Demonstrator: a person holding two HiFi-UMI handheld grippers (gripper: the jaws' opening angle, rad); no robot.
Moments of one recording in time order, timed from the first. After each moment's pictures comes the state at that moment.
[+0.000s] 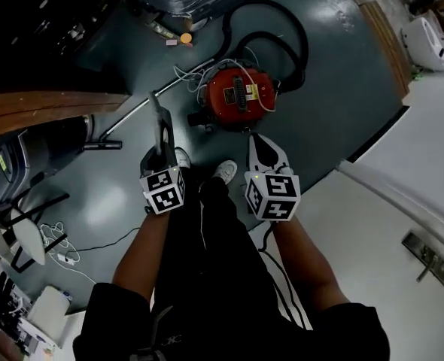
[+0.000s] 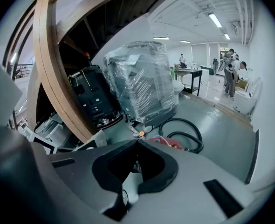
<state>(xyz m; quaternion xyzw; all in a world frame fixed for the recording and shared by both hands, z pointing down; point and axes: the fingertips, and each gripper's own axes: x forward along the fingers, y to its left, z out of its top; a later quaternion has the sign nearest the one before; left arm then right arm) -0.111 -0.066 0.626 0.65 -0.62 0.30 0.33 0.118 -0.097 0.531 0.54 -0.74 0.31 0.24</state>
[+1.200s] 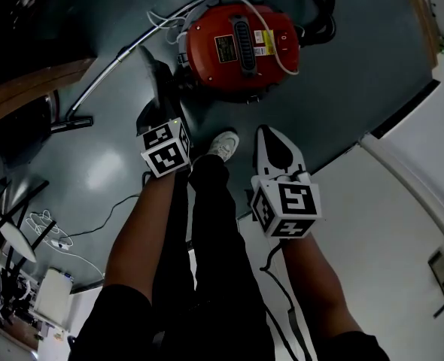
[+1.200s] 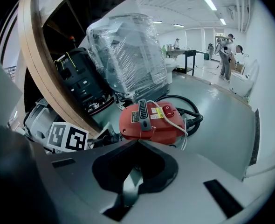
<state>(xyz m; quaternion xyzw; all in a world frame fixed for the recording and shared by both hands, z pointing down) -0.054 -0.100 0.862 0.62 -0.62 0.31 0.36 0.156 -0.059 0.728 0.54 -0.70 0.38 0.28</state>
